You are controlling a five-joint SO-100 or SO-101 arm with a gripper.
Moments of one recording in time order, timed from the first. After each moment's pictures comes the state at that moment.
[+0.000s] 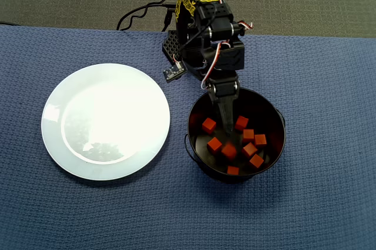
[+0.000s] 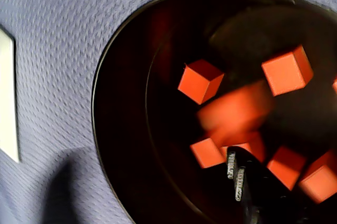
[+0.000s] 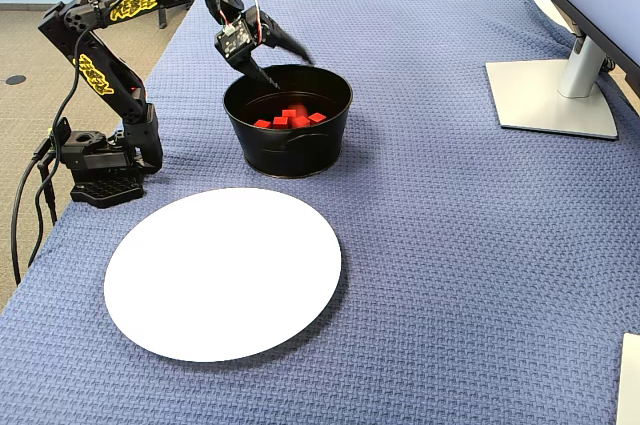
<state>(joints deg) -14.1 118.6 105.3 65.3 -5.3</state>
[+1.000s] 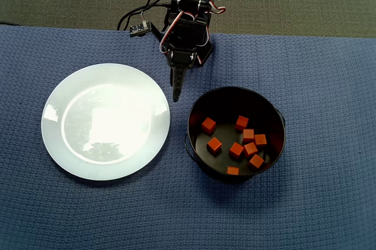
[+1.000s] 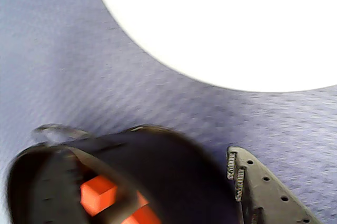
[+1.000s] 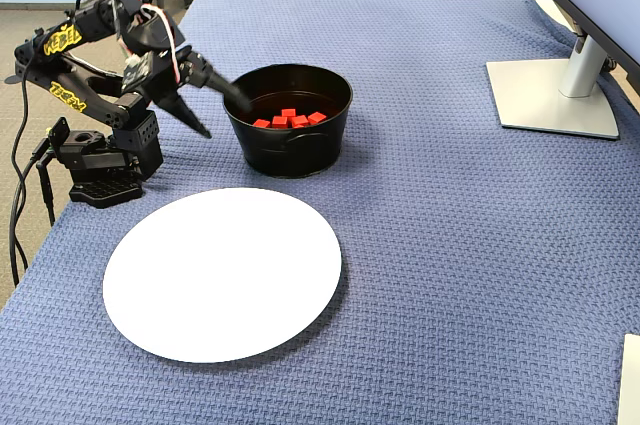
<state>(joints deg) 12.0 159.3 137.4 76.5 -18.5</state>
